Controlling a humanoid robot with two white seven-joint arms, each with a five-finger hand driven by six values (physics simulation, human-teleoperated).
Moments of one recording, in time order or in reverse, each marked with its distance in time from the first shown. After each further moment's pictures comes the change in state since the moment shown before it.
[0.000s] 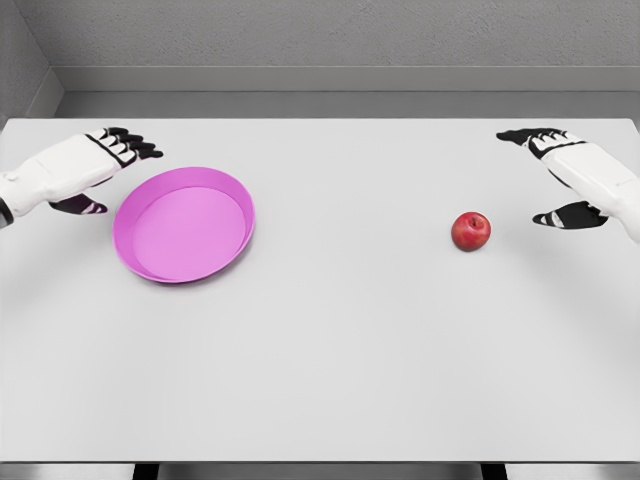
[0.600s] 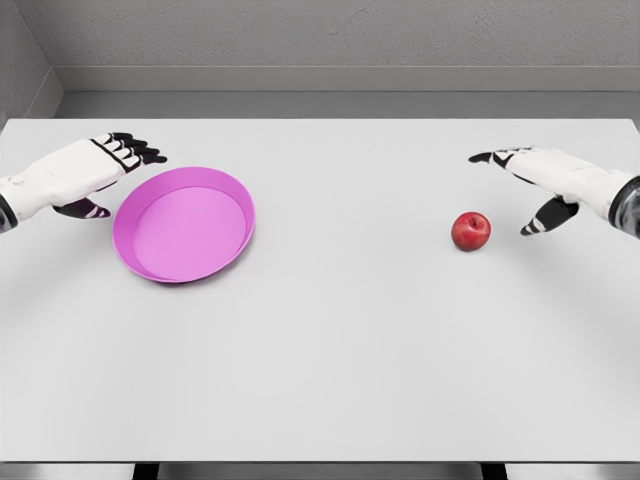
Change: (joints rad) left arm 0.005 -0.002 -0.003 -0.008 -0.005 0.000 -0.007; right arm -0.293 0.061 0.200 0.038 -0.009 0.227 0.408
